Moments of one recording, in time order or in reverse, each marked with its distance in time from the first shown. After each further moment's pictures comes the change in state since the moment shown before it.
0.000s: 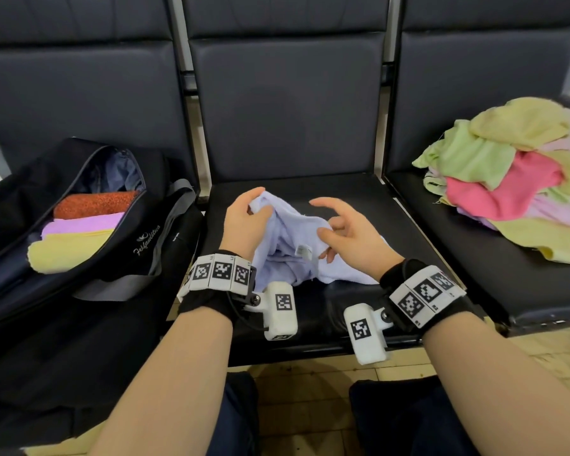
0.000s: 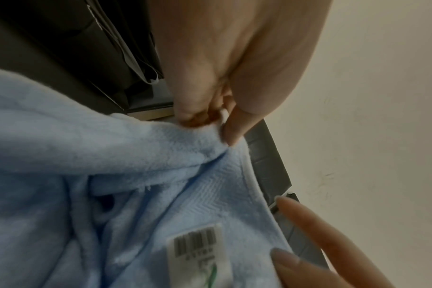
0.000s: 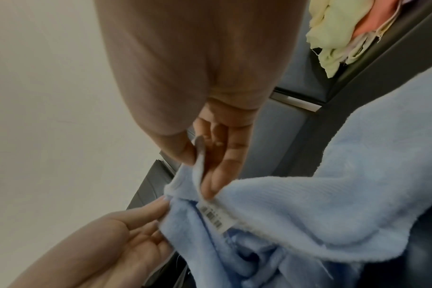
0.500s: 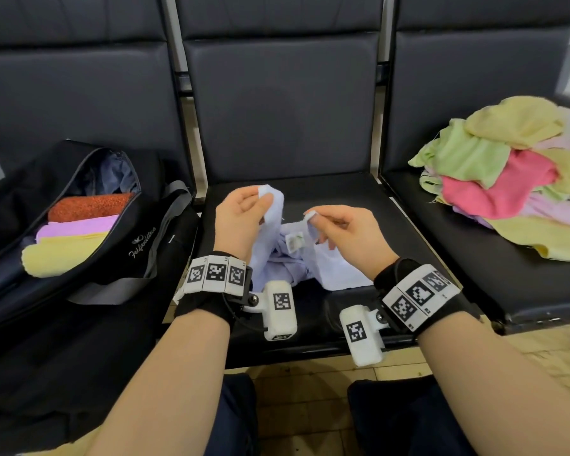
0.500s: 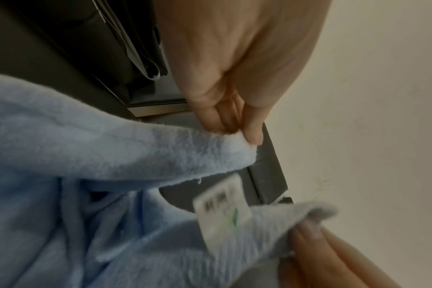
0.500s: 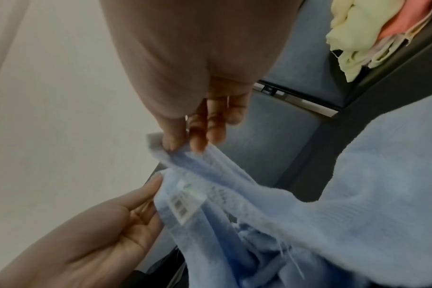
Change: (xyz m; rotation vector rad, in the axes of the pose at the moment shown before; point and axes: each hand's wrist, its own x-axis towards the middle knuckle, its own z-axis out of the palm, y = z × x) left_hand 0.000 0.003 0.002 -0.163 0.052 -0.030; right_hand 0.001 -0.002 0.001 -0.039 0.173 -0.126
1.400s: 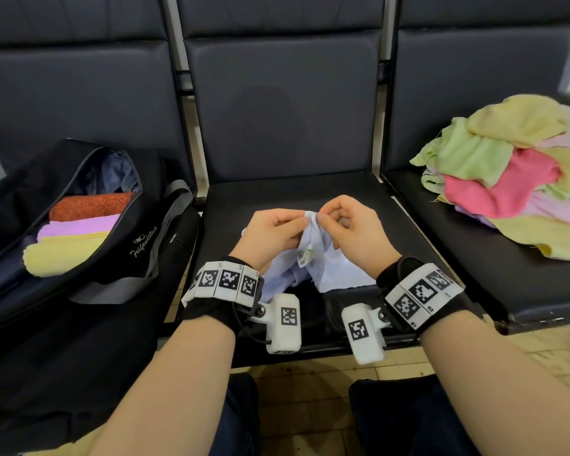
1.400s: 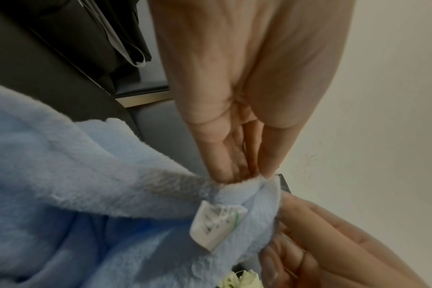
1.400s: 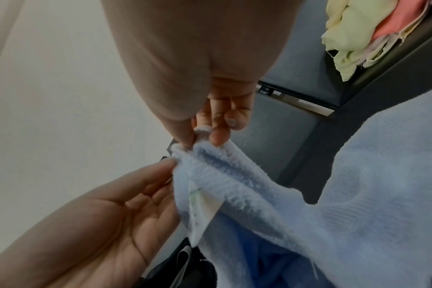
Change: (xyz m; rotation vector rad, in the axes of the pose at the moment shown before) left_hand -0.028 0.006 0.018 -0.043 -0.384 -0.163; right_hand 0.003 0.003 -0.001 -0.038 0.032 0.101
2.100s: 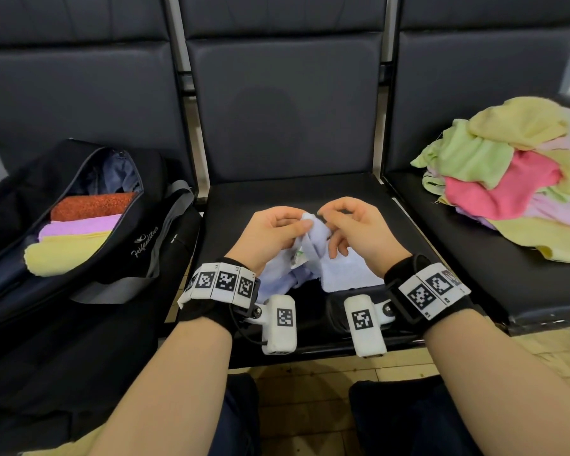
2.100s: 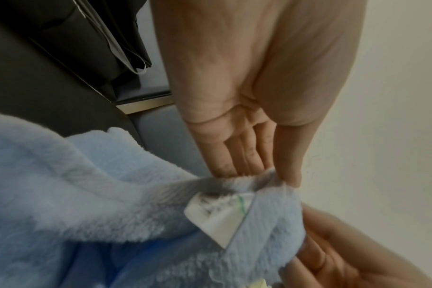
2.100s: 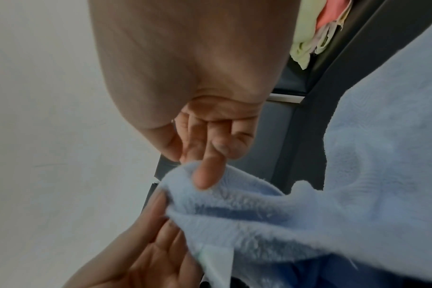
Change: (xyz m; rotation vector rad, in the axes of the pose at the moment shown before) left_hand 0.003 0.000 -0.006 0.029 -0.041 0.040; right_hand 0.001 -0.011 -0.009 0.271 -0.107 0.162
